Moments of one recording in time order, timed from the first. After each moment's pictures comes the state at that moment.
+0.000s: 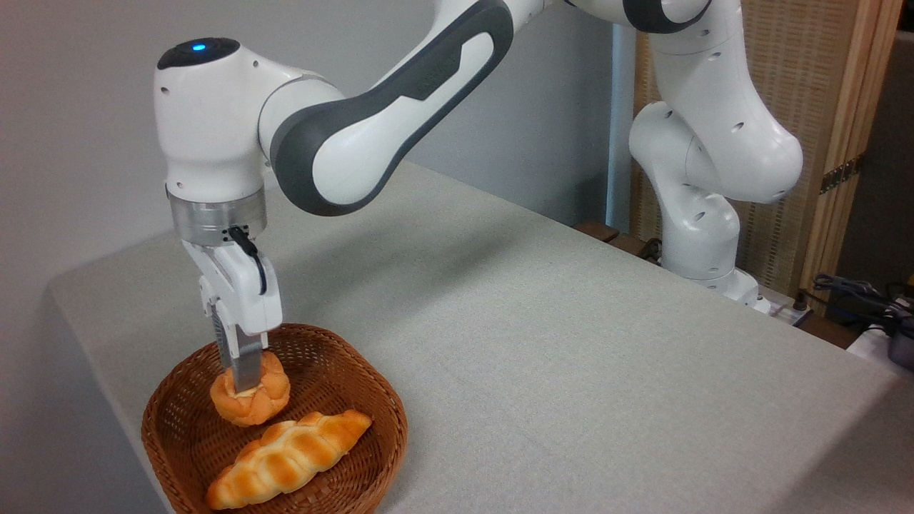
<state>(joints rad) -0.02 0.32 -0.20 -1.64 -0.02 2.16 0.64</state>
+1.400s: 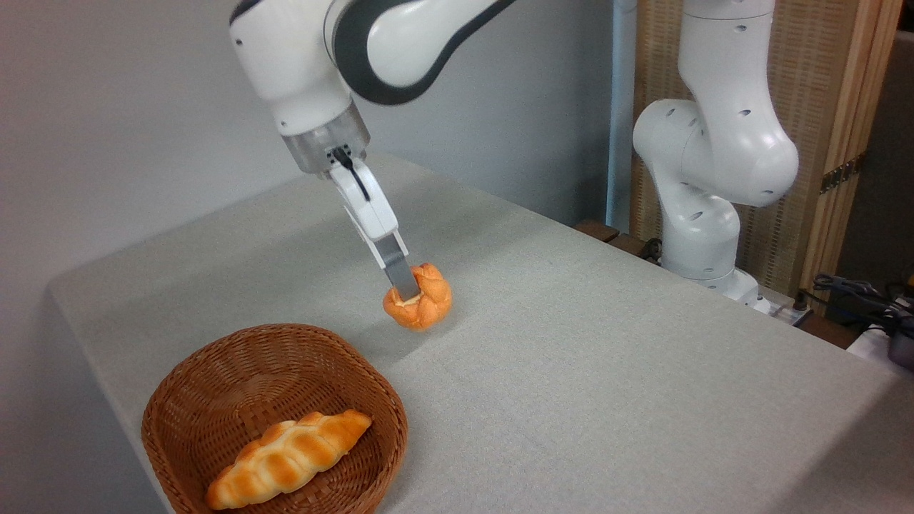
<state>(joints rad) -0.17 -0.02 -0.15 -1.98 0.05 1.73 0.74</state>
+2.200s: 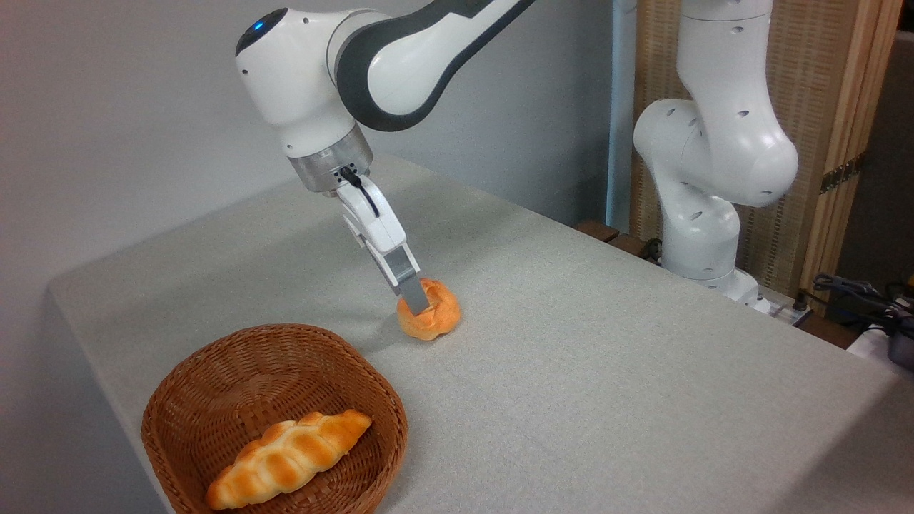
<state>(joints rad) -0.17 0.00 -0.15 -2.00 0.02 1.75 0.66</state>
